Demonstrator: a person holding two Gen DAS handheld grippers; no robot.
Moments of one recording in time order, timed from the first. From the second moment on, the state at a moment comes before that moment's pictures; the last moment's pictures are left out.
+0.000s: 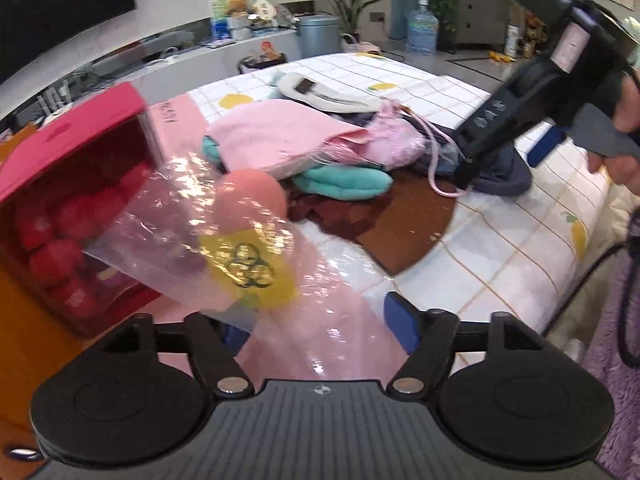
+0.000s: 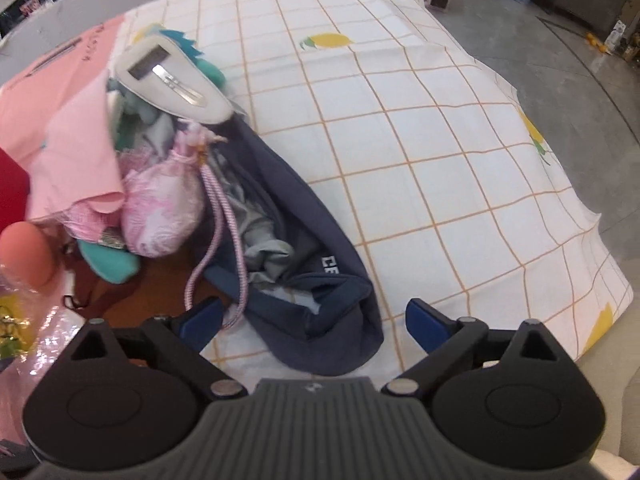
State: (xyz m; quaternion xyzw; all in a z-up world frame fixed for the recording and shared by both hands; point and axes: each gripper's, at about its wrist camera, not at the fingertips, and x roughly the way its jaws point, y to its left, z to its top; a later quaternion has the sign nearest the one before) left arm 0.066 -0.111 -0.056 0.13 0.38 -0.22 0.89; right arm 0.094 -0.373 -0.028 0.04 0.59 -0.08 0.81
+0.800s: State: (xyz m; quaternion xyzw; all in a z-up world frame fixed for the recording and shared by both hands) left arm 0.058 -0.086 -0.046 0.09 0.37 -0.21 0.90; right arm 0.059 -0.394 0.014 0.14 0.48 -0.06 0.87
